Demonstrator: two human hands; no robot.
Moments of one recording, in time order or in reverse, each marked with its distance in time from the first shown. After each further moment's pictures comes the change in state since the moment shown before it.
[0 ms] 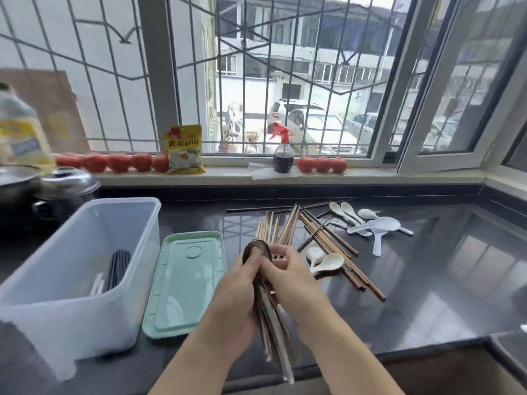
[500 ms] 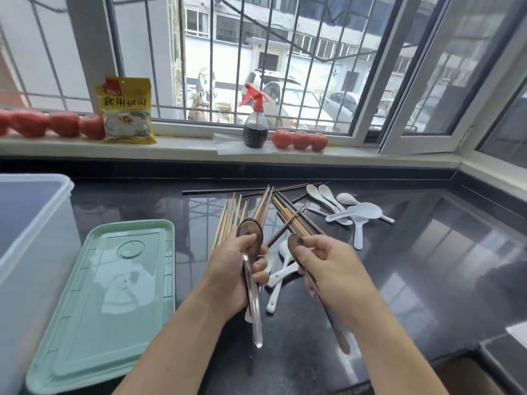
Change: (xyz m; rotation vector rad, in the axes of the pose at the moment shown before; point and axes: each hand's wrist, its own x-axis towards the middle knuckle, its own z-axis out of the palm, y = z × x) left_hand 0.141 -0.041 0.002 -0.034 -0.097 -0.182; right_hand 0.063 0.020 -0.109 -0.320 0.205 -0.081
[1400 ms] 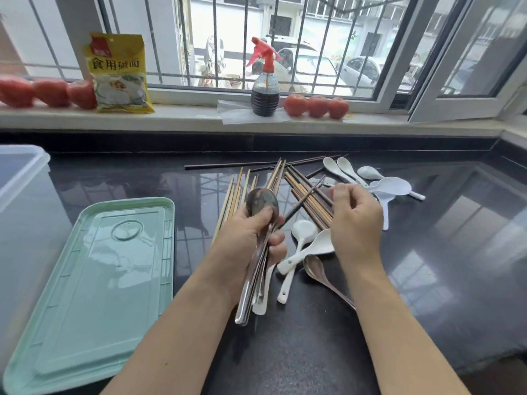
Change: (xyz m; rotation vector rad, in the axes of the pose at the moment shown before) left_hand 0.013 0.006 0.010 -0.009 -0.024 0.007; right_hand 0.077 0.031 0.016 0.023 0.496 -0.248
